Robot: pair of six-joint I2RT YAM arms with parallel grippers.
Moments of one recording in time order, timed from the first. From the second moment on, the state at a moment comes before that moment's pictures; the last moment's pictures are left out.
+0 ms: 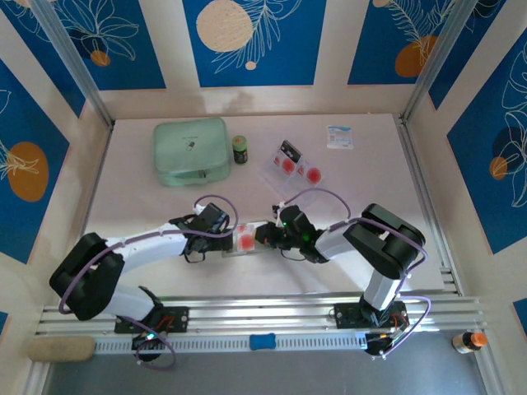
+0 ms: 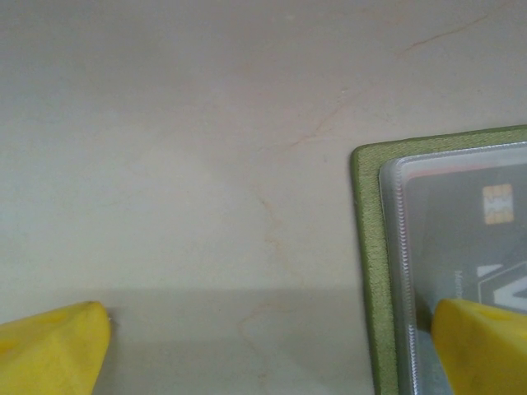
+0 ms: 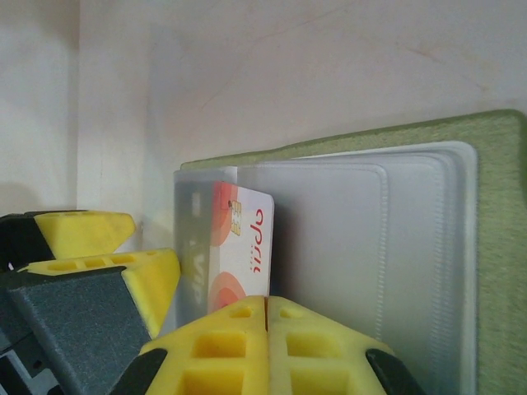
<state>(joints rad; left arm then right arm) -0.70 1.39 0.64 -0.46 -0.23 -0.69 0.80 1.74 0.53 0.61 -0.29 1.03</state>
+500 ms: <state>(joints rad) -0.70 1.36 0.64 -0.48 -0.25 -0.70 0.80 1.79 0.75 0.33 -0.44 0.90</state>
